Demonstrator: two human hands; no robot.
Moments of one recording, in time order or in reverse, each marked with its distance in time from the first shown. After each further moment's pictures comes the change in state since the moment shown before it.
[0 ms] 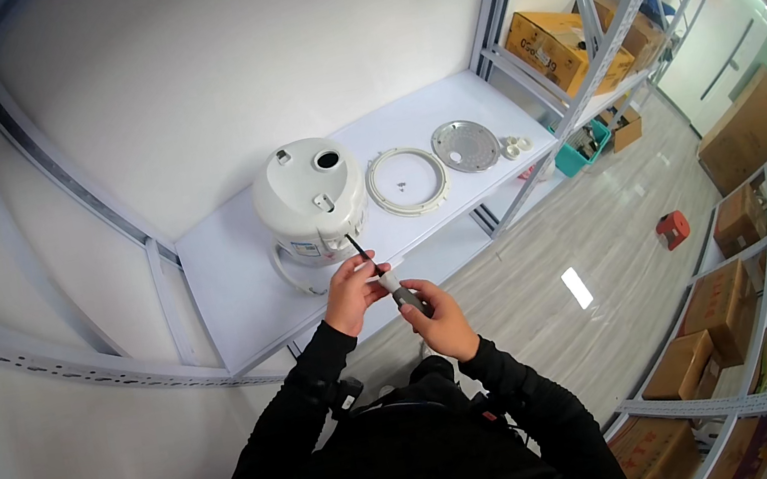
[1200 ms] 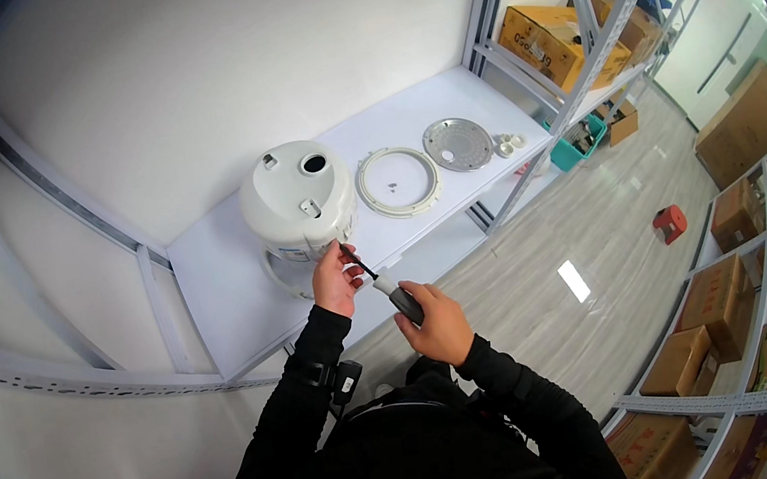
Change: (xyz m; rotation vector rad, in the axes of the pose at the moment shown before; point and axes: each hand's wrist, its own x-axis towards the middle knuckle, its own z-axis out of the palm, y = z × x) left_hand 0.046 0.001 -0.005 -0.048 0.261 -0.036; right_hand 0.002 -0.008 -0.008 -0.742 0.181 -0.439
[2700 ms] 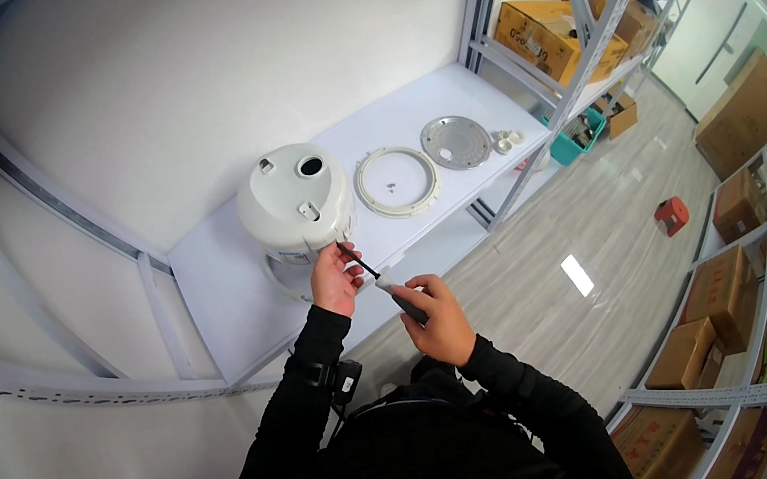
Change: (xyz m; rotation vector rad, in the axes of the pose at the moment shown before) left_hand 0.002 0.005 0.001 -0.045 -0.041 -0.051; right_hand 0.003 0.000 -0.002 0.113 0.023 -0.077
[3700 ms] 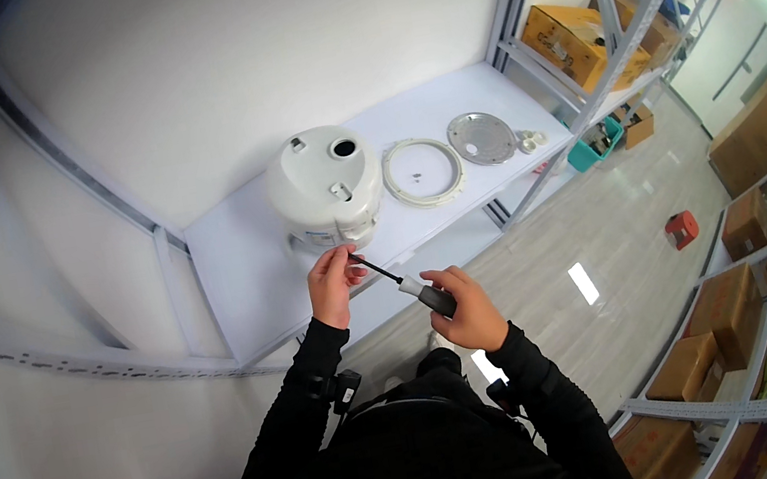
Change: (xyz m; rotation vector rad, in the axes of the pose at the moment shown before) left_hand -0.044 0.012 -0.042 0.141 -0.021 0.340; right_hand 0.007 -0.021 -0.019 0.090 -0.181 0.137
